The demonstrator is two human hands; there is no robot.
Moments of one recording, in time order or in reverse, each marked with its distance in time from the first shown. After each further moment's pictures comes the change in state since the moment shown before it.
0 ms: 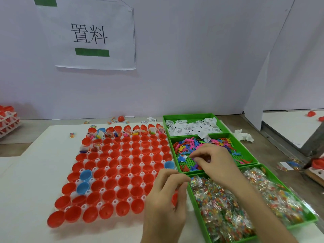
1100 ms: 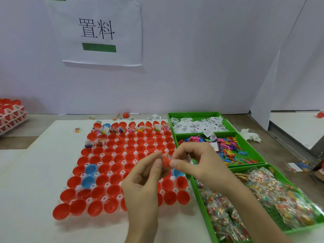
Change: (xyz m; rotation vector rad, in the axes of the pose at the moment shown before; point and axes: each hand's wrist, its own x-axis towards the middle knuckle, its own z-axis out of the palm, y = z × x) left_hand 0.019 0.000 -0.026 -0.615 0.305 -0.715; right_hand -0.015 -0.065 0.005 0.429 -0.213 -0.224
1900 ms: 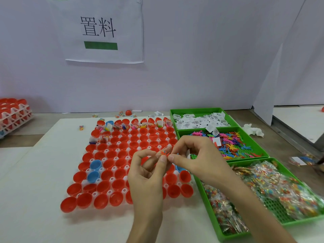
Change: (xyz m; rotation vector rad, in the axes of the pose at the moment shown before) left_hand 0.002 -0.007 -0.002 -0.083 -0.020 -0.051; right_hand -0.001 -0.004 0.013 -0.043 0.089 0.010
